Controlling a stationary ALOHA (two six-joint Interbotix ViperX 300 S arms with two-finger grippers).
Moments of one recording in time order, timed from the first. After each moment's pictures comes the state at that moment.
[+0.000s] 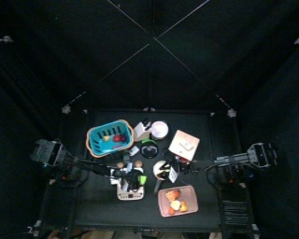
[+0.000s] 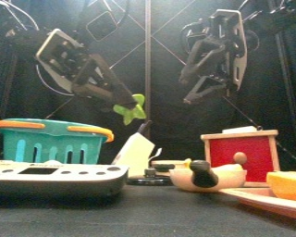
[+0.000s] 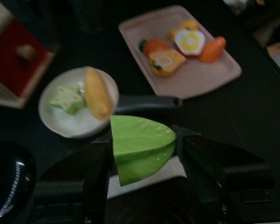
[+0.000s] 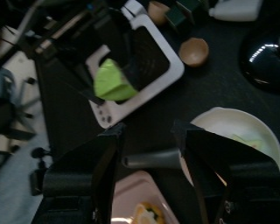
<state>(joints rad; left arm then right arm) -0.13 -0.02 0.83 -0.08 -0.39 0.19 0.04 -0.27 0.78 -0.26 0.08 0.90</state>
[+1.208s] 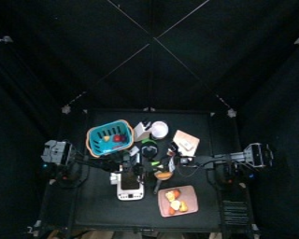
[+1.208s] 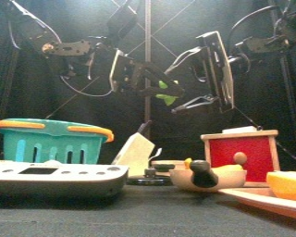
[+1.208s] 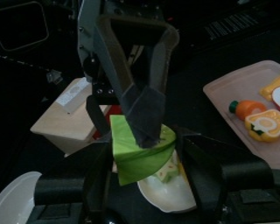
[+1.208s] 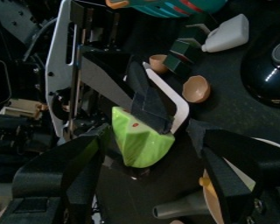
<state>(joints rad) -0.06 0.12 0.68 -0.28 -0.67 0.60 -0.08 -0.22 0.88 0.00 -0.31 0.90</state>
